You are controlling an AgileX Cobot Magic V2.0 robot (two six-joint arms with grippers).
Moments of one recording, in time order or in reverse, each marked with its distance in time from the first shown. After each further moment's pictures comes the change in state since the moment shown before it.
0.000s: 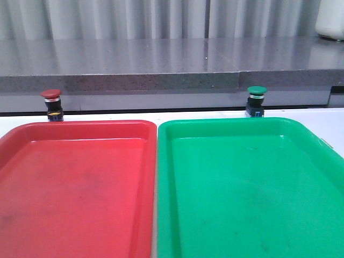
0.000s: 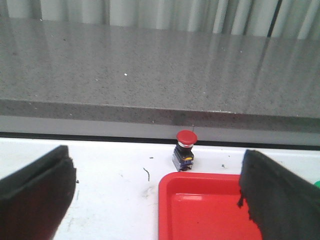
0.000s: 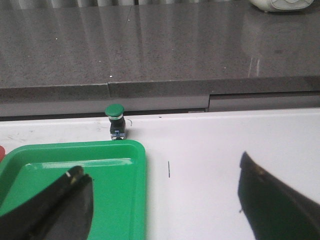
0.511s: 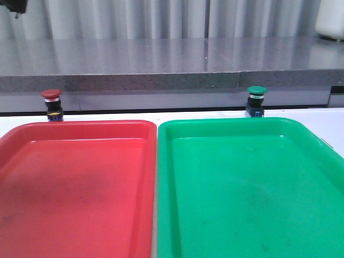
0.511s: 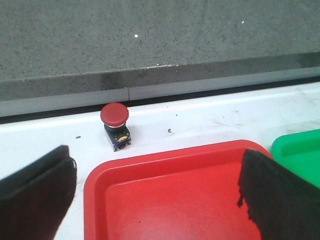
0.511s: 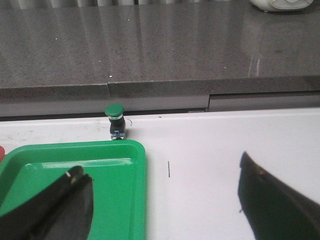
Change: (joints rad) left arm -0.206 0.682 -0.480 0.002 0.148 0.000; right arm 0.000 0.000 0.000 0.000 0.000 0.002
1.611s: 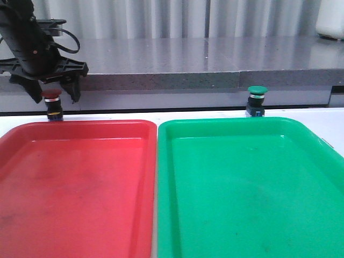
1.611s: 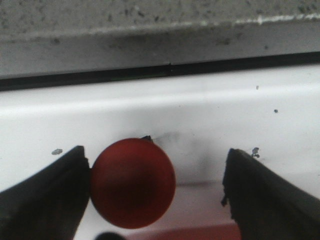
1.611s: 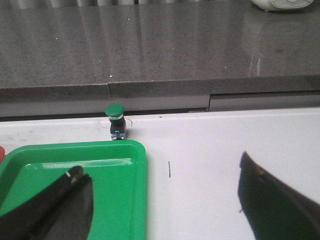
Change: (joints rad) left arm 0.080 0.853 -0.728 0.011 0.335 -0.003; right arm 0.000 0.000 0.000 0.000 0.000 0.001
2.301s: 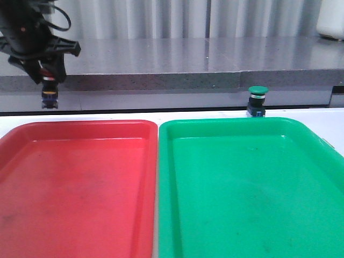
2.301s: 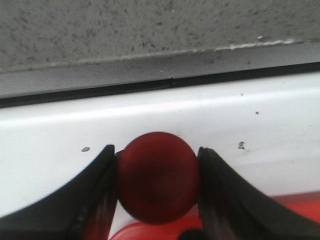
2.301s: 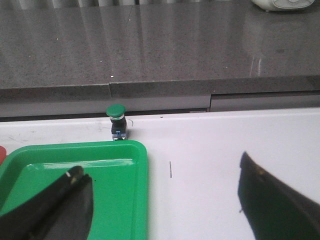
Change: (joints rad) left arm -0.004 -0.147 0.050 -0.002 0.018 0.048; right arm 0.000 0.000 0.000 0.000 0.000 0.002
